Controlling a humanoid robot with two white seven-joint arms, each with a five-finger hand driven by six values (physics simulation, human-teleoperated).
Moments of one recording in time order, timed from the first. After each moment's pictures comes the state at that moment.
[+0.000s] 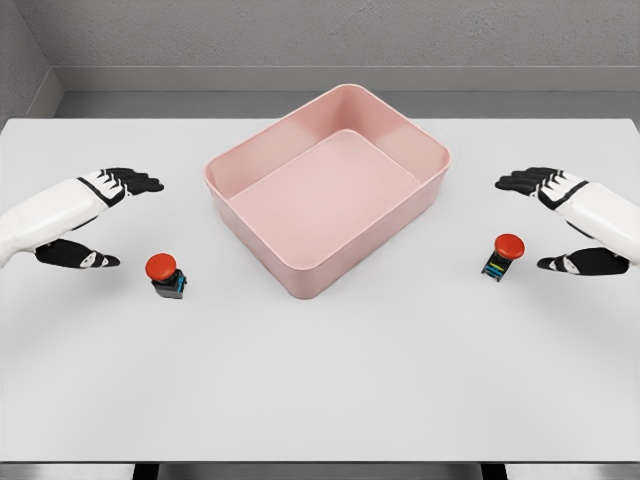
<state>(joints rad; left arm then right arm) -0.25 1.00 -0.42 -1.55 -0.19 -0.61 -0.14 -0.01 -0.65 -0.18 -1.72 0.19 -0.61 0.61</state>
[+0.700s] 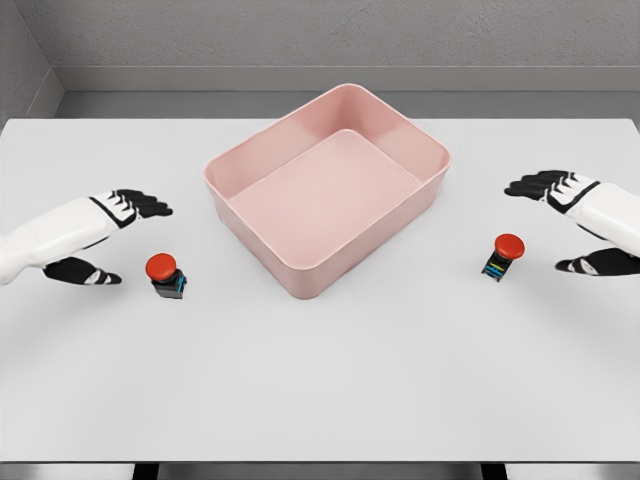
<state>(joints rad) -0.24 0.99 -0.44 -1.54 -0.26 -0.61 -0.17 -0.01 -0.76 -0.17 -1.72 0.21 -0.61 0.61</state>
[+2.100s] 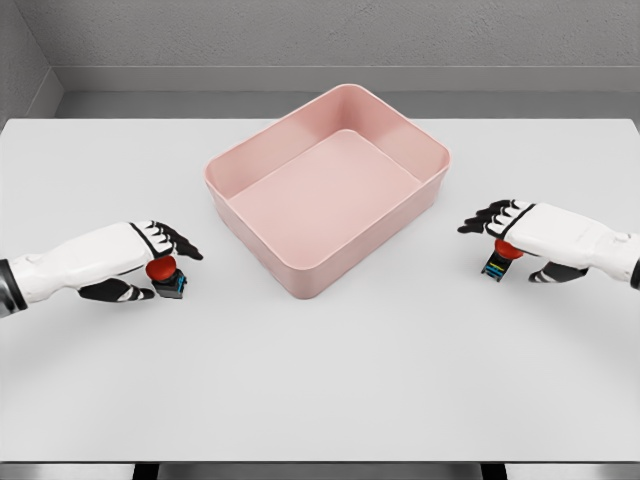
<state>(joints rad) -0.26 0.95 -0.50 -1.59 -0.32 -0.61 -0.24 -0.20 -0.76 0.13 -1.61 0.51 -0.61 0.61</state>
